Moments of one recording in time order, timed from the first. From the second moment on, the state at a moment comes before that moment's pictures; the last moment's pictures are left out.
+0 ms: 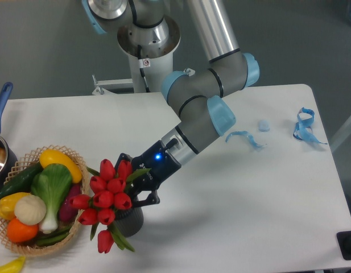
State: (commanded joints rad) arm 2.49 -2.00 -1.71 -0.75 0.40 1.19
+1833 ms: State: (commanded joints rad) arm 2.66 -1.95 -1.43 -0.75 0.21 0.76
